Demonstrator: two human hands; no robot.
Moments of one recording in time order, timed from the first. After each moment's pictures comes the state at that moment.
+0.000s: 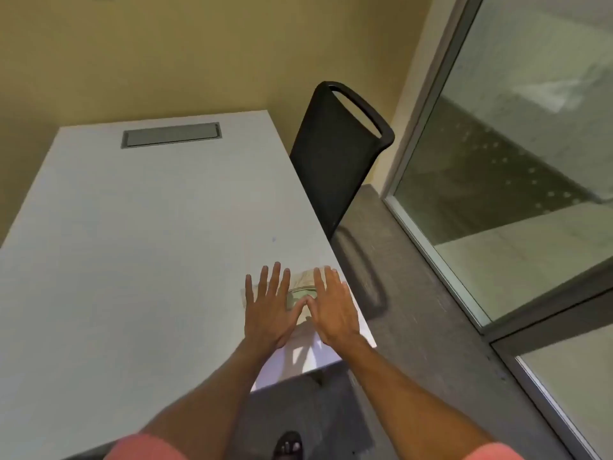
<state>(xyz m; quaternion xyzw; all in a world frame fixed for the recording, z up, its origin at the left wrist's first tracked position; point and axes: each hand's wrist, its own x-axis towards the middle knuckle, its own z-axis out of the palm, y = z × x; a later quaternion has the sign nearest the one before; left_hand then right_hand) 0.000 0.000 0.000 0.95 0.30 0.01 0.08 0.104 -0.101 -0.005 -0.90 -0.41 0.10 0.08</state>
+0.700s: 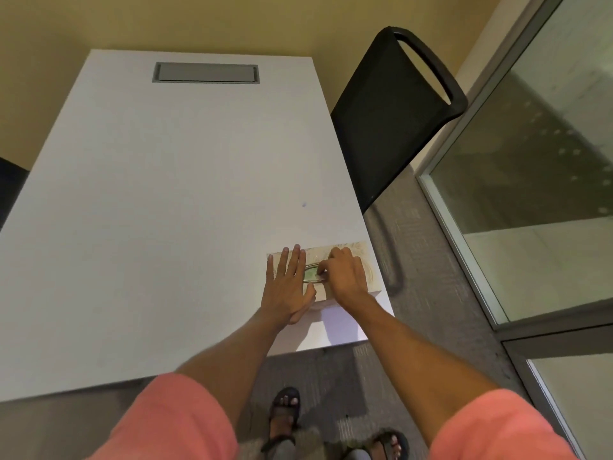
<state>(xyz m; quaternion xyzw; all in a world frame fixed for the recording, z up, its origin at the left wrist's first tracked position) -0.011 0.022 -0.058 0.94 0.32 -0.07 0.12 0.114 -0.044 -0.024 -0.87 -0.48 0.09 0.05</state>
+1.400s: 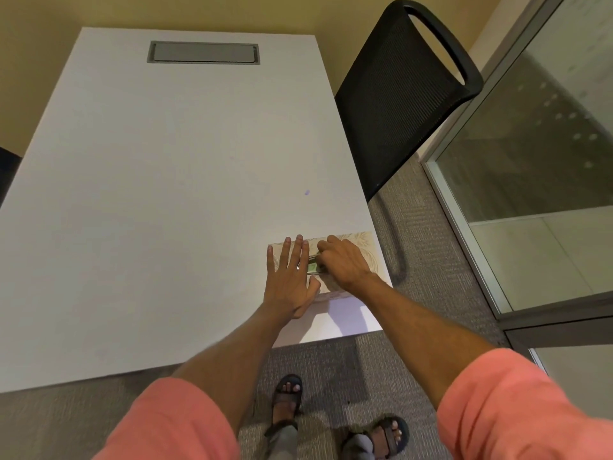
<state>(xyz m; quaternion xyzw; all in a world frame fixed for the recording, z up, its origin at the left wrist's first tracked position) -0.010 0.019 -0.064 0.94 0.32 -0.06 0.11 0.129 -0.032 -0.020 -0.76 -0.65 0.07 -0.05</state>
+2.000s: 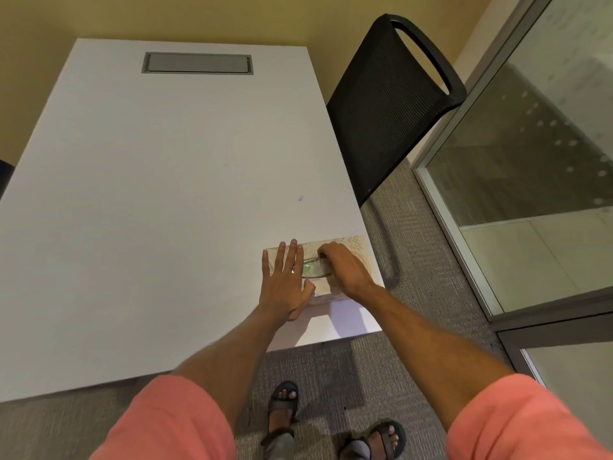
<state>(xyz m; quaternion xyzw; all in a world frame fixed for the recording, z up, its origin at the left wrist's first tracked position) -0.010 0.018 -0.061 0.94 0.32 -0.06 0.11 0.132 -0.056 -0.017 -0.81 -0.48 0.24 0.22</state>
